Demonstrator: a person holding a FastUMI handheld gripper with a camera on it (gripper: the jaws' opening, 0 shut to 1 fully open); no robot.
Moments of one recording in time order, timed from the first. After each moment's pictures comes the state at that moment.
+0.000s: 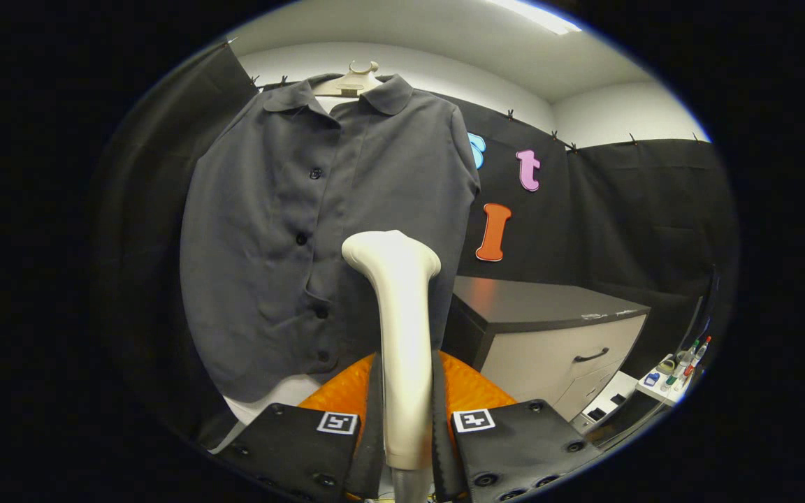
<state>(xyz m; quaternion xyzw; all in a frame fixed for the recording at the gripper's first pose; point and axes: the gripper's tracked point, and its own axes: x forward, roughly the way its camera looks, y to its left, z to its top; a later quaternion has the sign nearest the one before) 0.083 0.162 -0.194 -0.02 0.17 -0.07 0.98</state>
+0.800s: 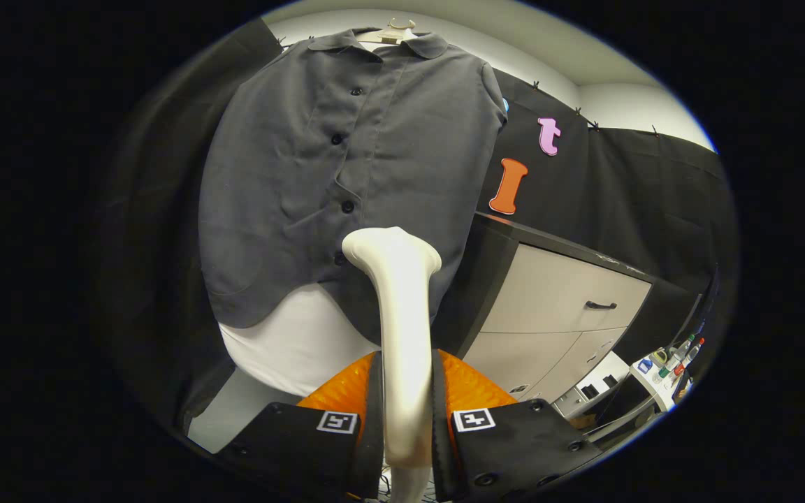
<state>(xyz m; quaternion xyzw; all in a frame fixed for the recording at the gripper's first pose) 0.021 0.179 -0.281 -0.06 0.27 -0.06 0.96</state>
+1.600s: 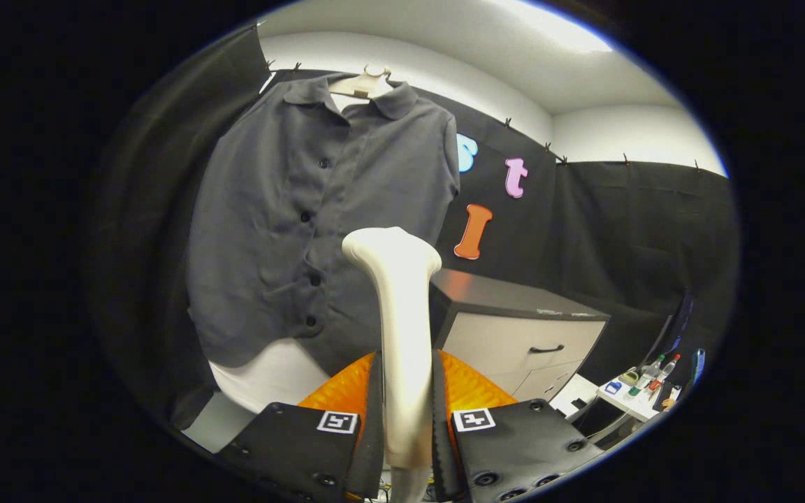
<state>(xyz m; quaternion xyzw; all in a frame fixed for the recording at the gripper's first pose) 0.020 0.154 -0.155 -0.08 0.17 -0.11 0.98</state>
